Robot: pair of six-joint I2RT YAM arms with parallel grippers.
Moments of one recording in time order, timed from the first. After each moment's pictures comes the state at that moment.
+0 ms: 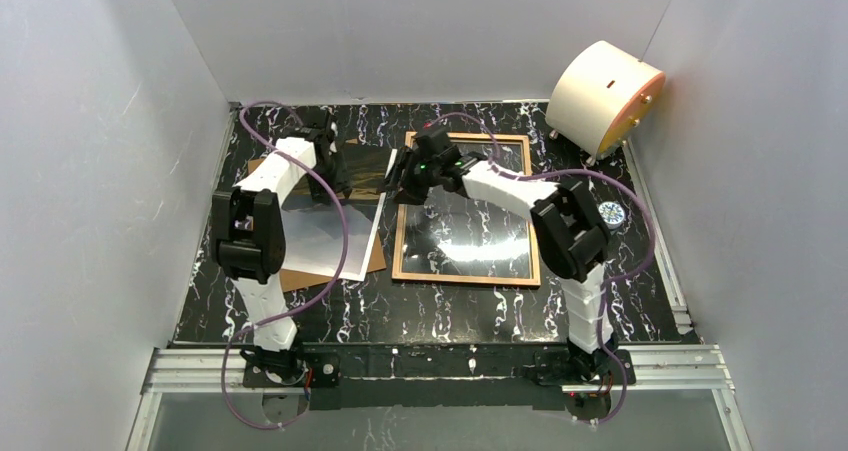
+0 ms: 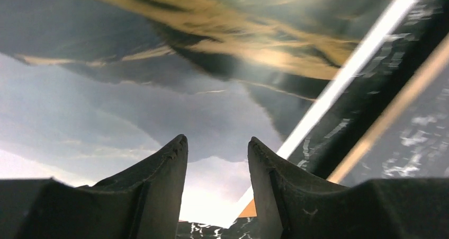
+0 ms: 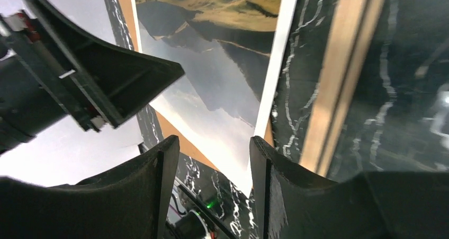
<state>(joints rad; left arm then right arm) -0.19 1.90 1.54 -0.89 -0.05 -0.42 0.70 2.03 1.54 -0.22 -0.33 1.03</state>
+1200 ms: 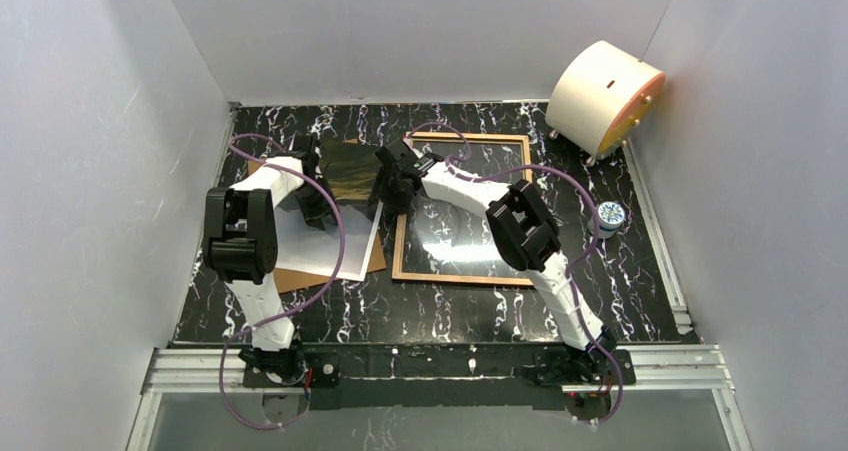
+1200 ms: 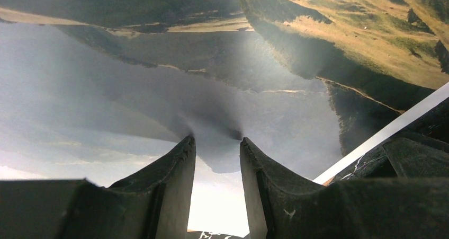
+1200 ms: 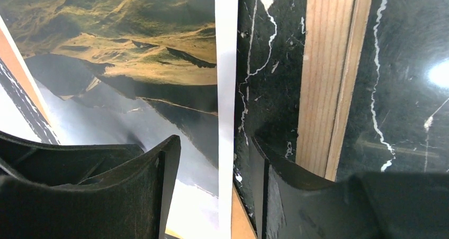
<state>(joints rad) -0.08 1.89 1.27 -0.77 0.04 -0.46 0.83 2.38 1.98 -0.55 -0.03 1.06</state>
